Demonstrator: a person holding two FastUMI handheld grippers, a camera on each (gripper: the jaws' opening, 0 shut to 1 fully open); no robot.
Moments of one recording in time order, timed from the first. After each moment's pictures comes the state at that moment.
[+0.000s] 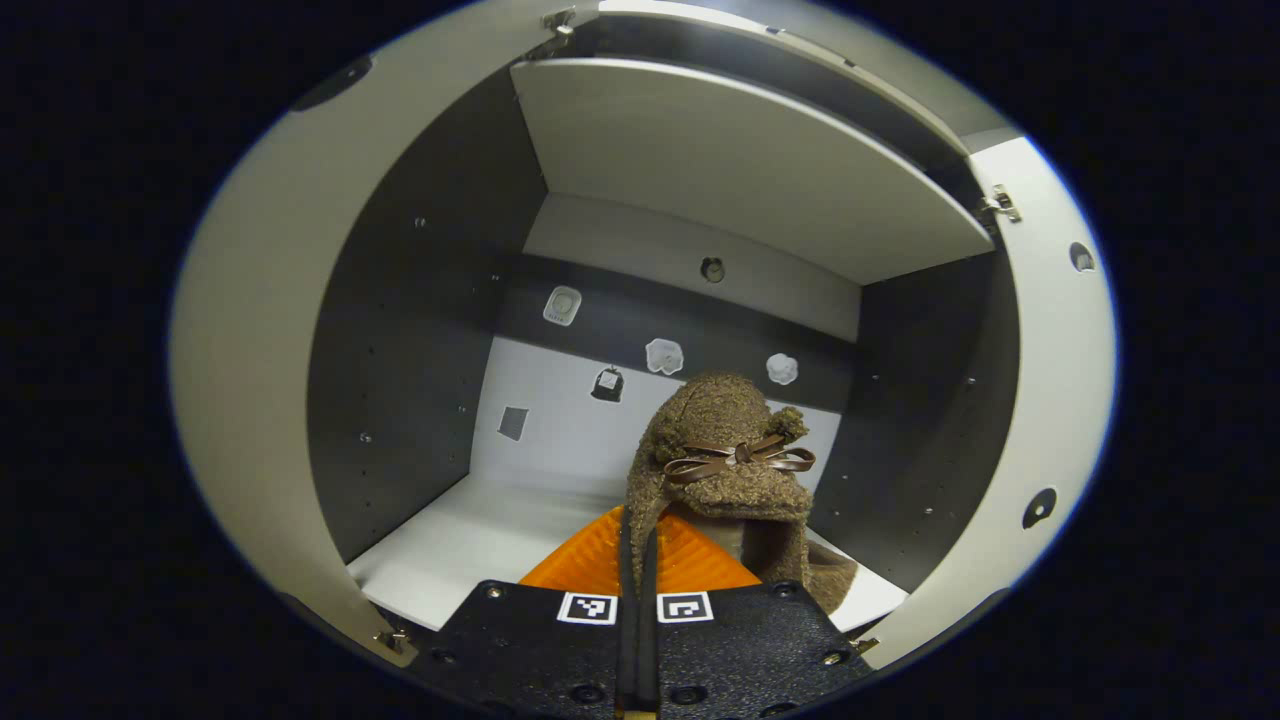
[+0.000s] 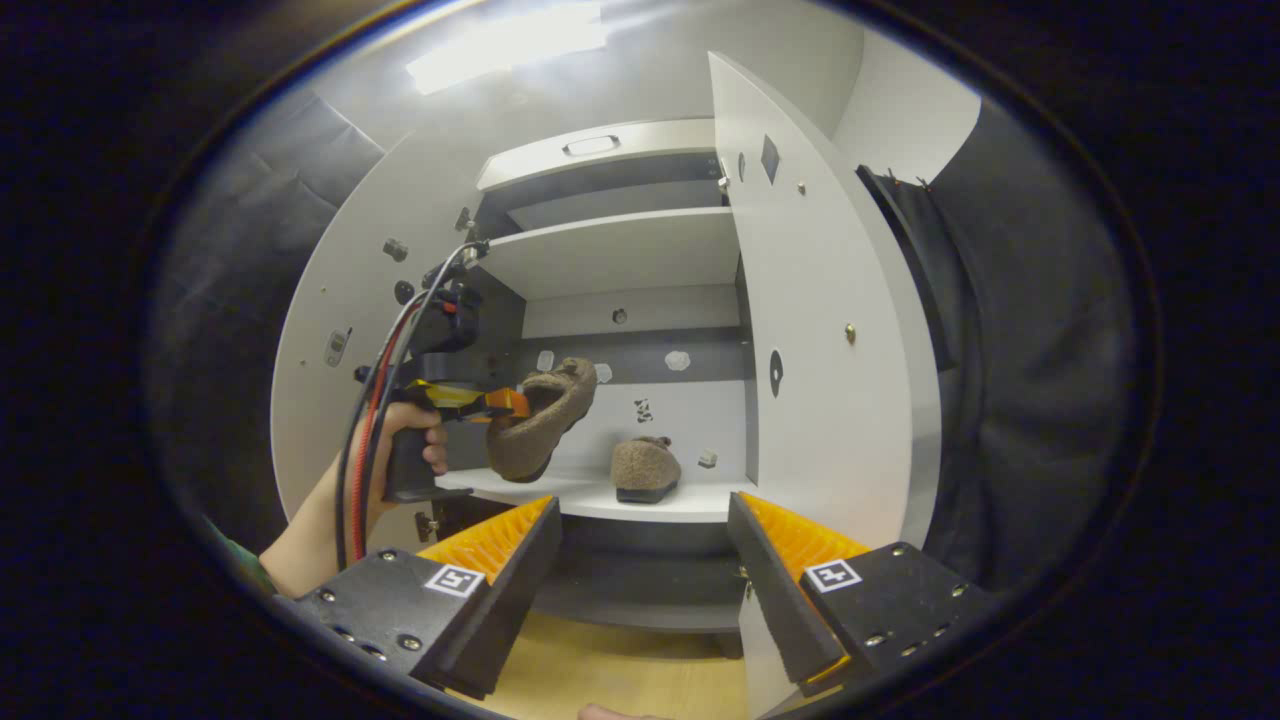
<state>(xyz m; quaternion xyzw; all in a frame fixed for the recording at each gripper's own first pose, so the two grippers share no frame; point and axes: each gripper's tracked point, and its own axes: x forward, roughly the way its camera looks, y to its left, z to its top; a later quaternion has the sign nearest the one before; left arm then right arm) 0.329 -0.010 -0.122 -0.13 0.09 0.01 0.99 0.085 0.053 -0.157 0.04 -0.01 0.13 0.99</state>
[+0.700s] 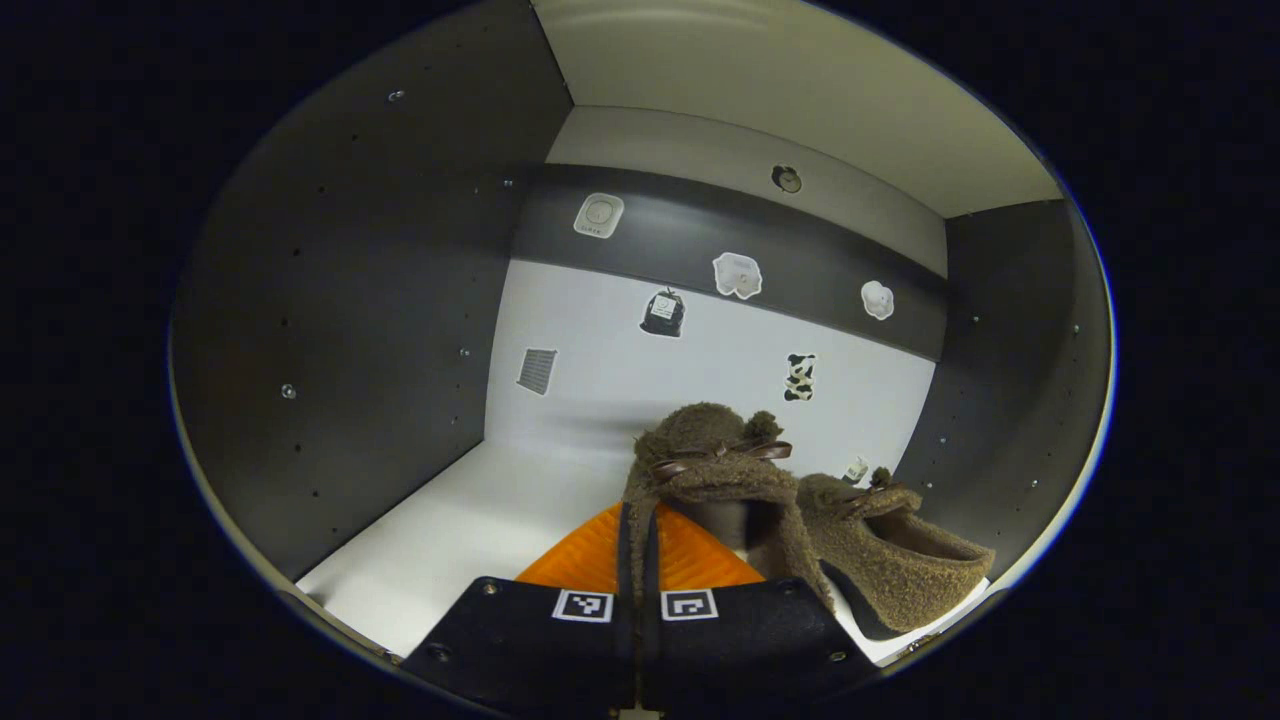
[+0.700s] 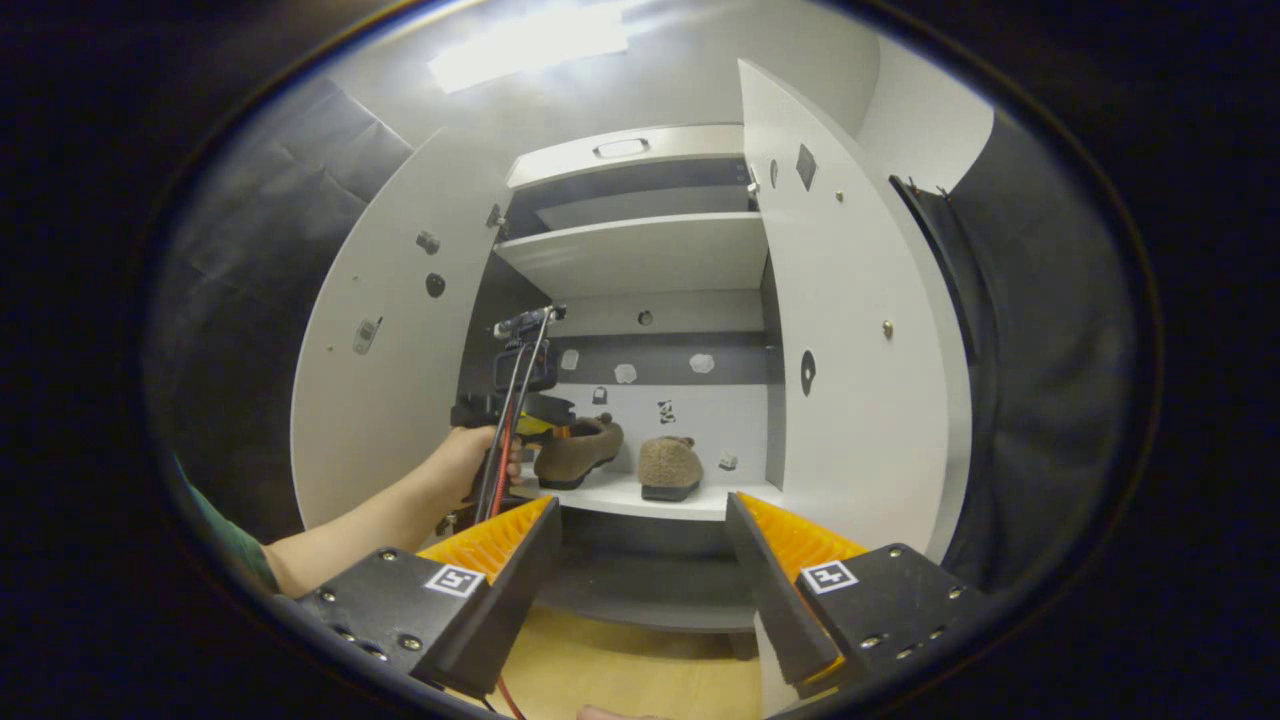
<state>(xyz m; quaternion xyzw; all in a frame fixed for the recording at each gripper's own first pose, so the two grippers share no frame) 0.380 0.012 -0.192 -0.11 0.17 0.04 0.98 0.067 0.077 -0.158 0.01 -0.02 0.15 0.99</state>
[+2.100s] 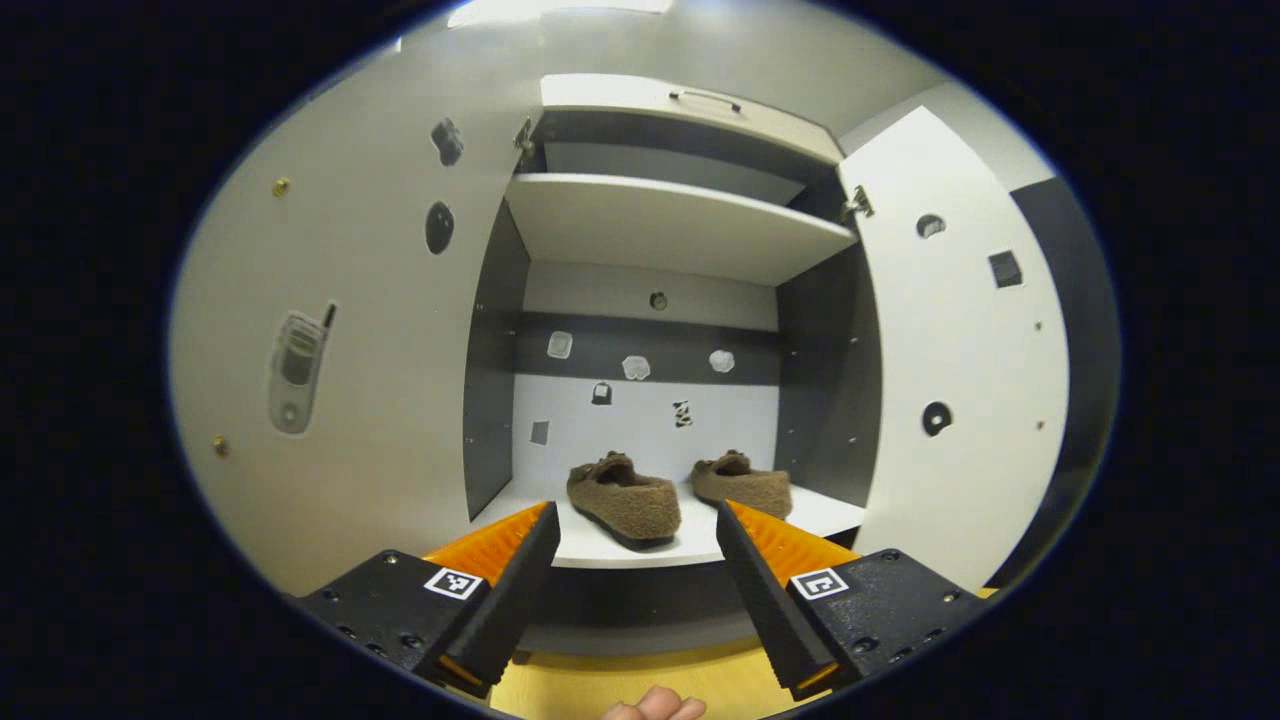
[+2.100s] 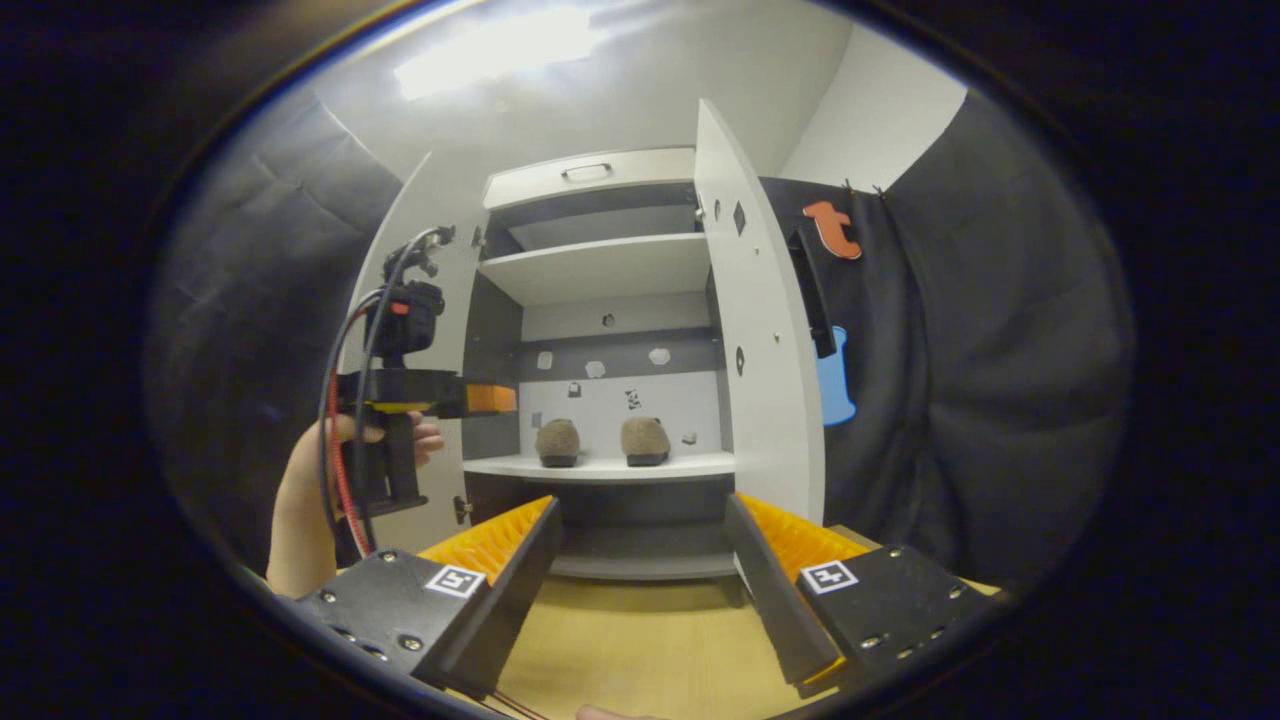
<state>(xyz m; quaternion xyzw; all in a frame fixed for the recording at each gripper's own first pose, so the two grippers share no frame) 0.133 -0.020 -0.085 -0.04 0.04 -0.06 1.00 -0.052 0.045 -0.147 0.04 -0.01 0.05 1.00</state>
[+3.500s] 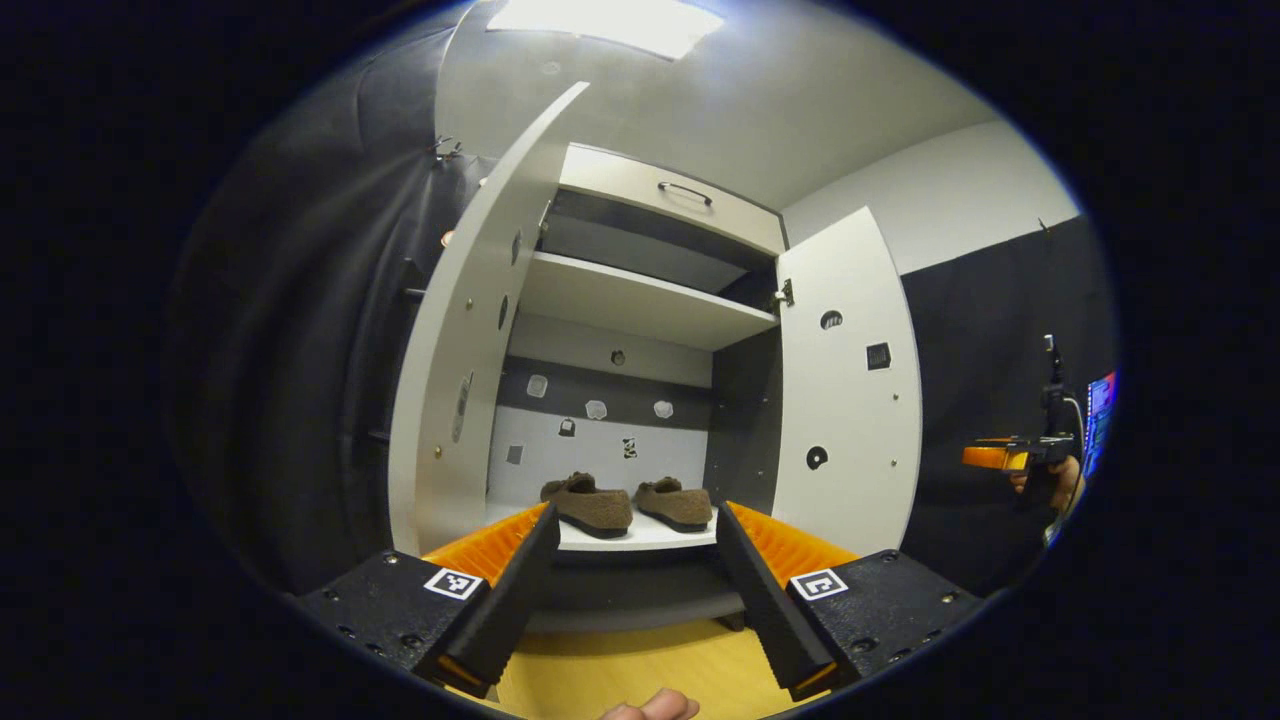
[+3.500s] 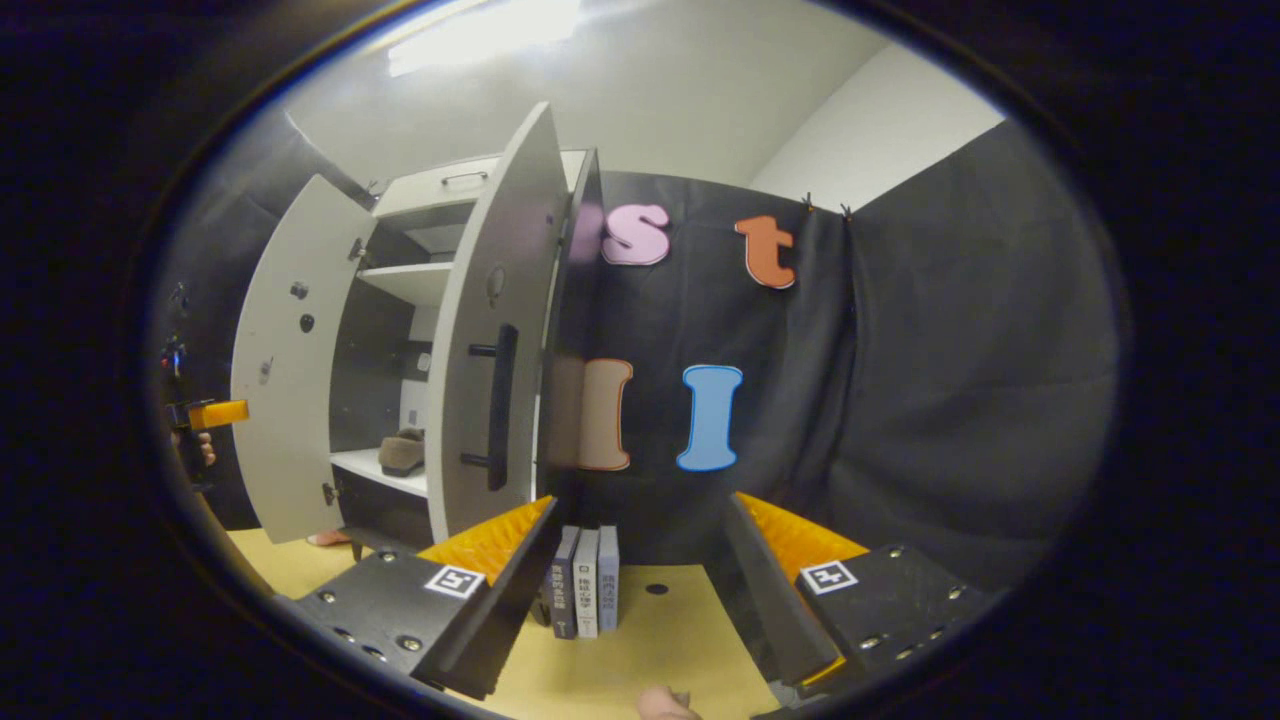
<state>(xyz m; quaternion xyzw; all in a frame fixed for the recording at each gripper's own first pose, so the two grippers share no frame) 0.008 0.013 -0.033 -0.09 -0.03 -0.13 0.99 0.037 -0.219 -0.034 -0.03 0.05 0.01 1.00</state>
